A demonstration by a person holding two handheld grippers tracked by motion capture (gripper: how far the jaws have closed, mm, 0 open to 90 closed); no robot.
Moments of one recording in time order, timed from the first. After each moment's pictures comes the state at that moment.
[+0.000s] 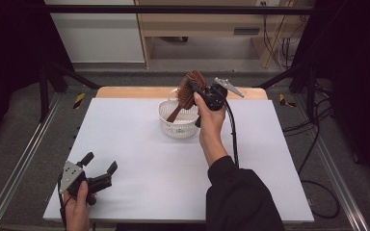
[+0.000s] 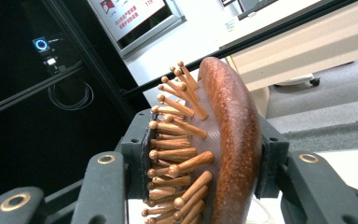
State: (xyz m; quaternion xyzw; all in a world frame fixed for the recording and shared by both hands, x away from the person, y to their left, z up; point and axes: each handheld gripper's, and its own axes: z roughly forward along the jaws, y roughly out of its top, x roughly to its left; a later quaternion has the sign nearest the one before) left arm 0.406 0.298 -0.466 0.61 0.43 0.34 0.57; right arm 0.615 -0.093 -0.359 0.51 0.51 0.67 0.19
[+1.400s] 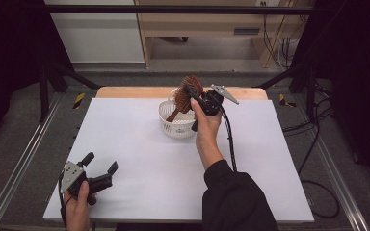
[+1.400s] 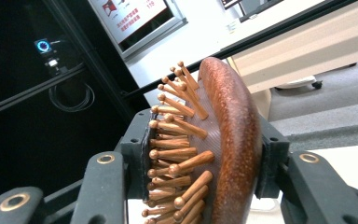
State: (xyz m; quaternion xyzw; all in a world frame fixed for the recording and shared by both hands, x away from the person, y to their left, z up) left arm 0.407 0.296 -0.467 0.62 0.43 0.33 0.57; right arm 0.613 -0.083 -0.382 0.51 0.50 0.68 0.19
